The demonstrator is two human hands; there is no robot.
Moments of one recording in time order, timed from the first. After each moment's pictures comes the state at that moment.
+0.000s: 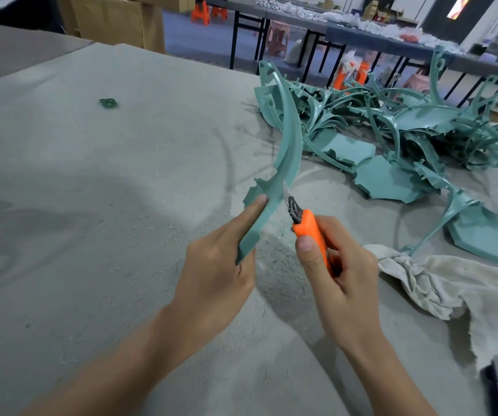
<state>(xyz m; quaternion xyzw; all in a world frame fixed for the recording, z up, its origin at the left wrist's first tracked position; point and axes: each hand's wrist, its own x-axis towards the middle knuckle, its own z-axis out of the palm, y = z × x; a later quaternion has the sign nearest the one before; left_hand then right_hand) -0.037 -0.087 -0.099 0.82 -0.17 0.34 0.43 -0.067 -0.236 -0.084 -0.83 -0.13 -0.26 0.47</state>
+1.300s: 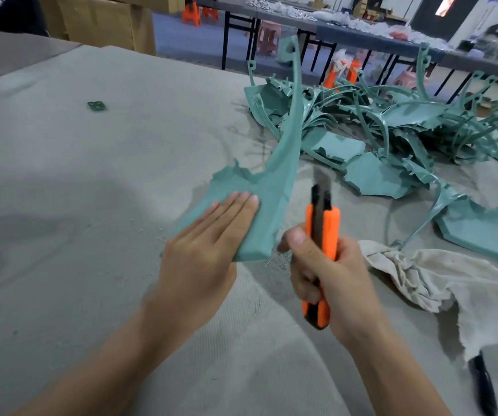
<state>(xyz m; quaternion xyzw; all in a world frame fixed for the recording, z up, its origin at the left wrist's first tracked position) -0.032 -0.076 -0.096 0.84 -0.27 0.38 0.28 -0.067 -0.243 -0.070 -0.67 -0.04 0.01 0.74</state>
